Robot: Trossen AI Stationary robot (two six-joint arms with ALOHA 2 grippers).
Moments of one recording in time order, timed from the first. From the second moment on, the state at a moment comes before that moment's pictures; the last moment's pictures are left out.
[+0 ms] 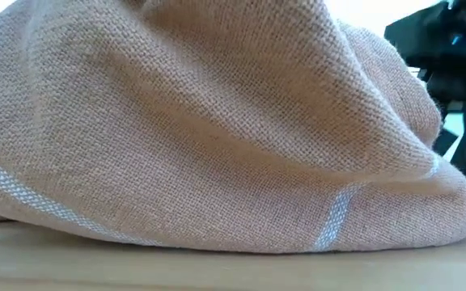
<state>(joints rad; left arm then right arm) -0.76 2.05 1.57 -0.49 -0.54 -0.32 0.62 1.72 0.92 -0.41 0.34 0.40</state>
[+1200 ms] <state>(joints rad) -0.76 2.05 1.57 -0.49 -0.49 -0.33 0.49 1.71 0.89 -0.29 0.21 0.24</state>
